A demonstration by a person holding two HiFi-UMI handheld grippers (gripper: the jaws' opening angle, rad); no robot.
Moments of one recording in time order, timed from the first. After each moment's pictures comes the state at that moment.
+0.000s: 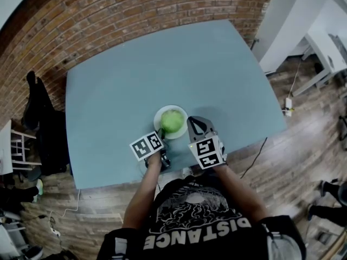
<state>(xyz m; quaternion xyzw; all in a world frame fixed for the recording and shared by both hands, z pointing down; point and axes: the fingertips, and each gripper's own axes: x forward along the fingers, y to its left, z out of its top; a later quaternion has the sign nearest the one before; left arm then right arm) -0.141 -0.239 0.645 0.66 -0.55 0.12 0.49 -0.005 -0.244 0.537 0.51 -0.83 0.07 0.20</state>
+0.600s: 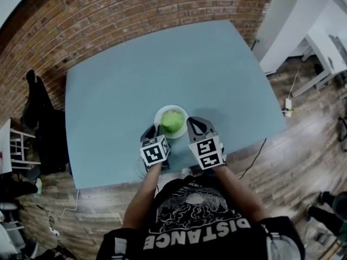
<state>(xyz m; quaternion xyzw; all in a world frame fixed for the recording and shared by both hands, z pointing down) -0.143 -0.249 0.610 0.71 -0.60 0.20 0.31 -0.008 -0.243 0.537 0.51 -0.84 0.09 0.19</state>
